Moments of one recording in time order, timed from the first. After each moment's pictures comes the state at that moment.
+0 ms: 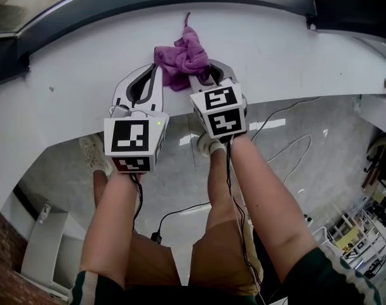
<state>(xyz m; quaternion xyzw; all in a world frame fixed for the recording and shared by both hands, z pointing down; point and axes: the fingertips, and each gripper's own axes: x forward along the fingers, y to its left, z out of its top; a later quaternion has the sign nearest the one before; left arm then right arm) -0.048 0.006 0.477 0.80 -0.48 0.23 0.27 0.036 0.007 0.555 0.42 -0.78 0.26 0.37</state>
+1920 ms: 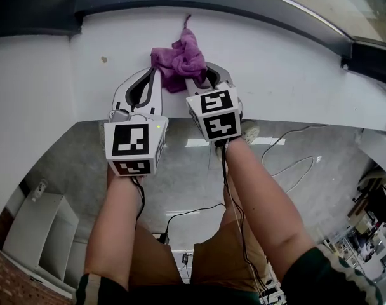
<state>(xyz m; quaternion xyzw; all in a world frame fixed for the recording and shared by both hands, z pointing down) -0.215 0.031 0.477 0.75 -0.56 0.22 0.28 -0.140 0.018 0.555 0.35 -0.82 0.25 0.37</state>
